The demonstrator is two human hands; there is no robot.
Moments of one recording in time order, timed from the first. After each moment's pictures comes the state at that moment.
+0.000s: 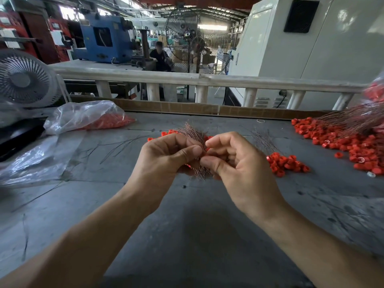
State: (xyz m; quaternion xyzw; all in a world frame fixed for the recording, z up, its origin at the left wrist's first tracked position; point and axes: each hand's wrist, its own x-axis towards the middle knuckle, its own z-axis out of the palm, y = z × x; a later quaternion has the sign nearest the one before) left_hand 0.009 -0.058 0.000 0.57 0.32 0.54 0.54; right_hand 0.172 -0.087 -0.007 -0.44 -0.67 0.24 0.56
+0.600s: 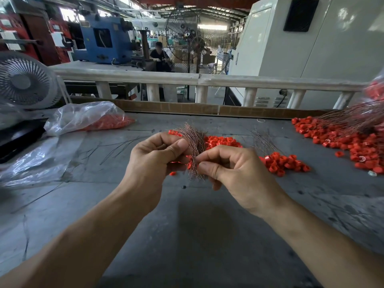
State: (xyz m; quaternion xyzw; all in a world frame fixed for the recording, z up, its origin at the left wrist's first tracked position) left_hand -0.001 -0.049 -0.005 0.49 0.35 0.57 0.56; right_hand 0.181 -0.081 -0.007 -0.45 -0.67 0.33 0.48
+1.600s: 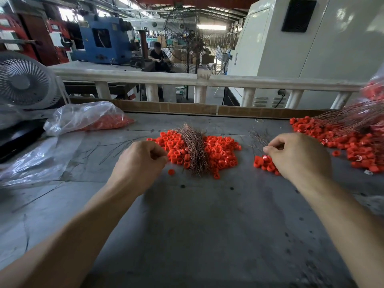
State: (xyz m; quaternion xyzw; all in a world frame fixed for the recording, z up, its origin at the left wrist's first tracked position) left_hand -0.029 -0.020 -0.018 0.68 0.63 0.35 0.16; right_hand 0.282 -0.049 -0.002 -0.77 -0.56 -0.11 0.29
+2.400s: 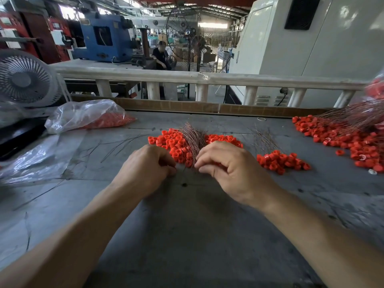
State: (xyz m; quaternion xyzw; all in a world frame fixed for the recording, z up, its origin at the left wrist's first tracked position) left_hand -0.027 -0.017 -0.025 0.73 0.61 0.26 0.16; right_hand 0.193 -0.060 -0.016 -0.41 -0.83 0.06 0.38
